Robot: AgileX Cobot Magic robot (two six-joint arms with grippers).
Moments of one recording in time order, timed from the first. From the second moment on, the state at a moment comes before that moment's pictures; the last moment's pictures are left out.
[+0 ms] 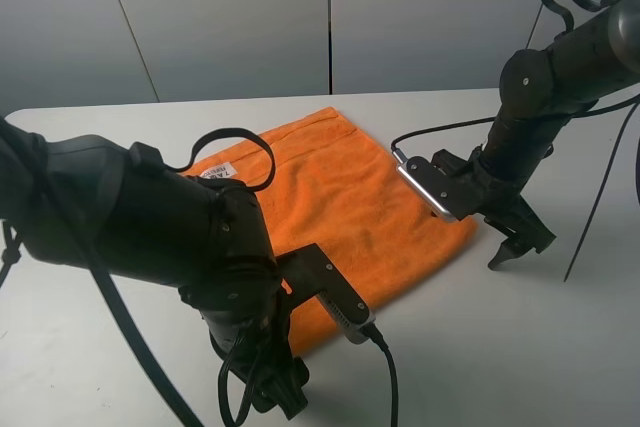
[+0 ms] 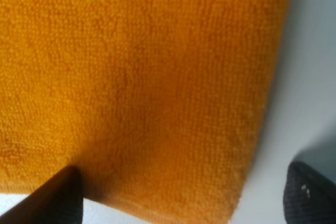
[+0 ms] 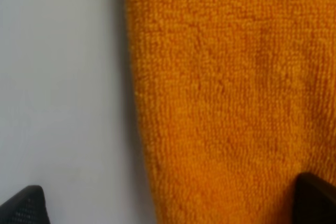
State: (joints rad) left arm -1.08 1.94 -0.90 0.21 0.63 -0.35; right arm 0.30 1.96 -0.96 0.09 0.64 -1.92
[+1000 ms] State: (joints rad) left arm -1.08 1.95 -0.90 0.23 0.64 -0.45; right arm 0.30 1.96 -0.96 0.10 0.64 -1.82
